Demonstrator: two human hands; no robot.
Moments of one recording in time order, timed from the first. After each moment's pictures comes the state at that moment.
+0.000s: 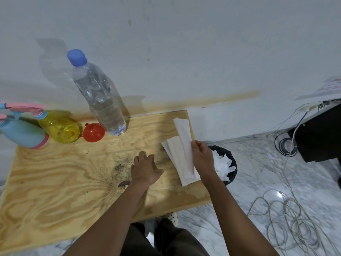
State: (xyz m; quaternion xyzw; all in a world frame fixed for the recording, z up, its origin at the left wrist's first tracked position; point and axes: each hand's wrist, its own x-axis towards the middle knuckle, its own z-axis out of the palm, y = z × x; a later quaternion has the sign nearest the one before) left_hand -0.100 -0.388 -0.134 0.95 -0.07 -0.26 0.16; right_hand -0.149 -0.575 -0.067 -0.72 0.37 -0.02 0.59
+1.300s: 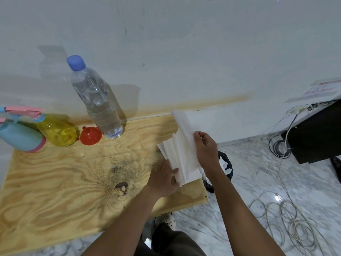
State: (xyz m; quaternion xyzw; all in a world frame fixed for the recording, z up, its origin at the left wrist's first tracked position) left_hand -0.137 -0.434 -0.134 0.90 -0.30 -0.31 0.09; right_hand -0.151 -0.588 -0.023 -0.71 0.33 -0.10 0.61
